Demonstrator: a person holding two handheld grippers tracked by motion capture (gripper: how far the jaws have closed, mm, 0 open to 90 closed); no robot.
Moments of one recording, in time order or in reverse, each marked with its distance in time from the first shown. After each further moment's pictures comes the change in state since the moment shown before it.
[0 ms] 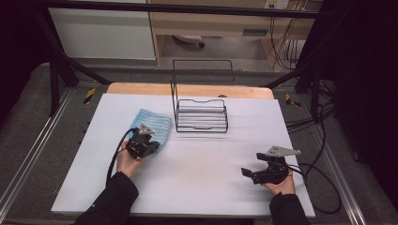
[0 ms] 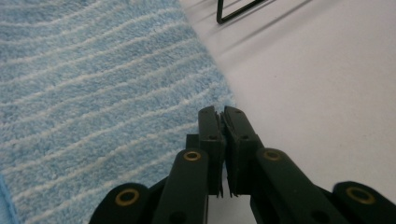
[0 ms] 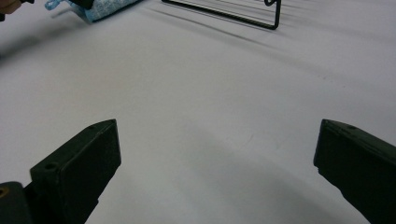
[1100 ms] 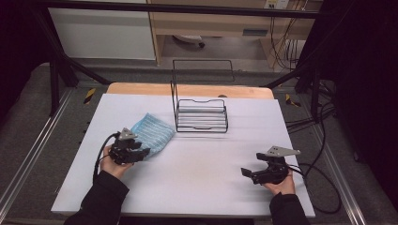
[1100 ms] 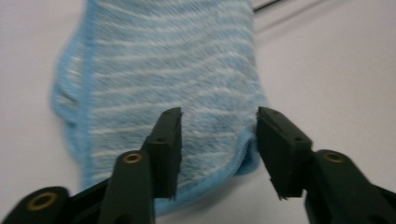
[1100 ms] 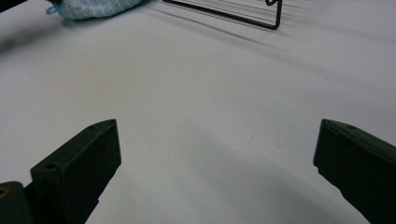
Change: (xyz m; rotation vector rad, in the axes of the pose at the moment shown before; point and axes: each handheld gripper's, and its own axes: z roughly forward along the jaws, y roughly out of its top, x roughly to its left) left arm 0.027 -0.025 -0.041 -0.093 0.026 -0.064; right arm 0.000 0.000 0.001 0.001 0.001 -0.003
